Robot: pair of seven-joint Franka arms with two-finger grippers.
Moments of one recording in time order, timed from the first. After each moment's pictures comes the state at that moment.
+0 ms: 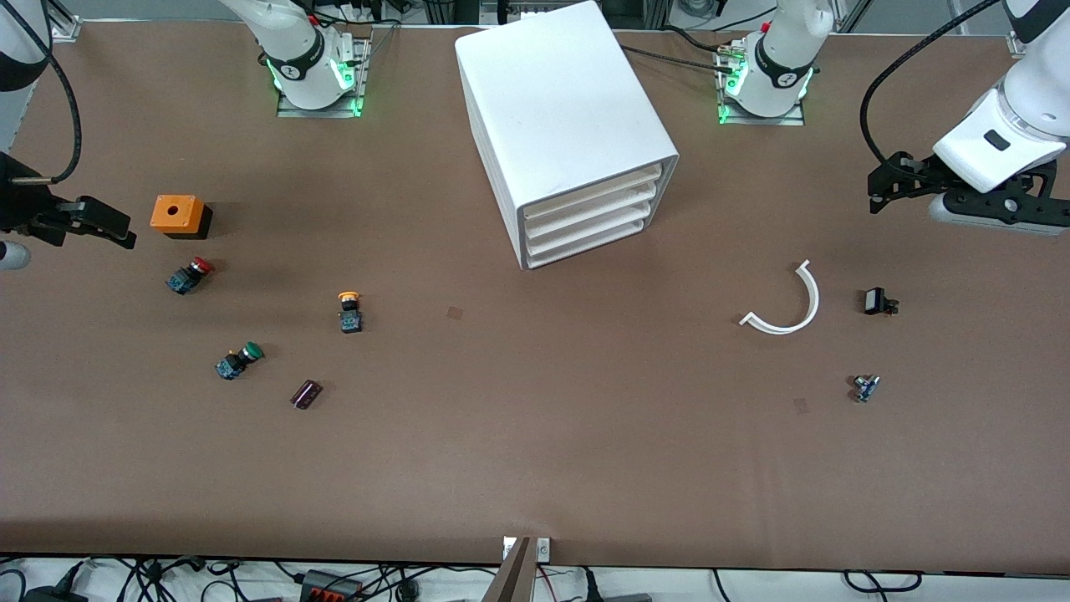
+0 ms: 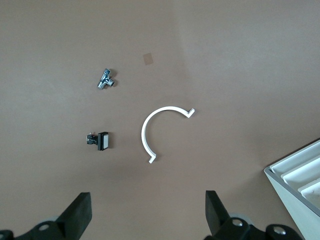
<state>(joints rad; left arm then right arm) 0.01 -0.06 -0.10 -1.73 0.05 1.65 0.06 0.01 0.08 -0.06 -1.61 -0.02 1.69 -0.04</state>
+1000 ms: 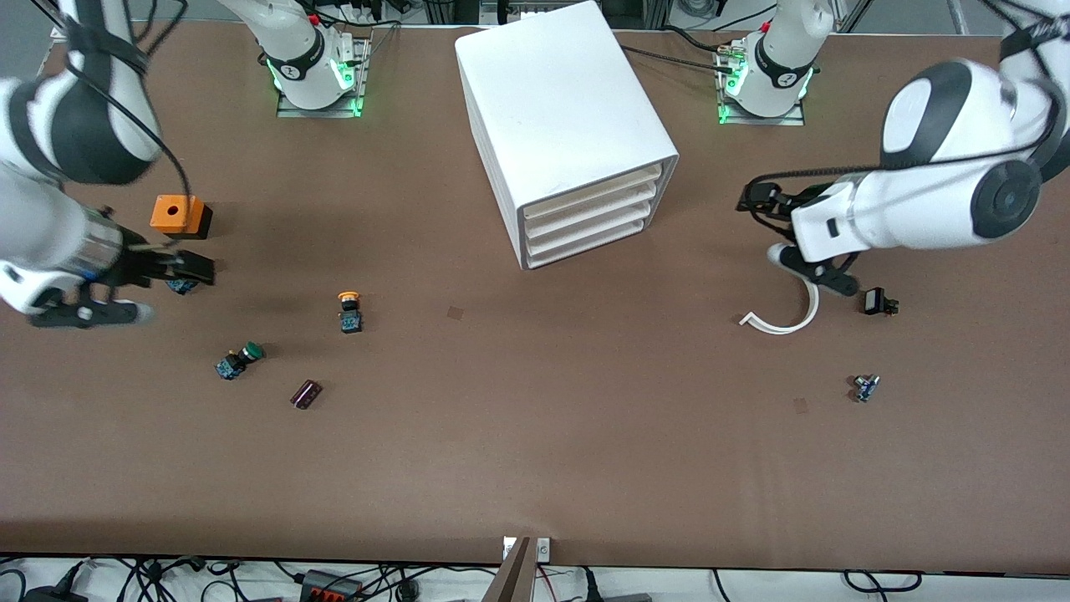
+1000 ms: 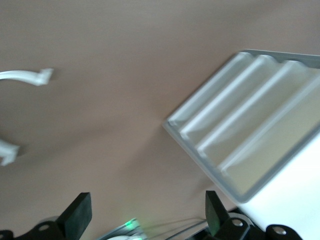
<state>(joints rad) -0.08 0.23 -0.10 -1.70 -0.39 1.51 0.23 0.10 0.28 -0.05 -1.65 -0.02 1.80 -0.03</state>
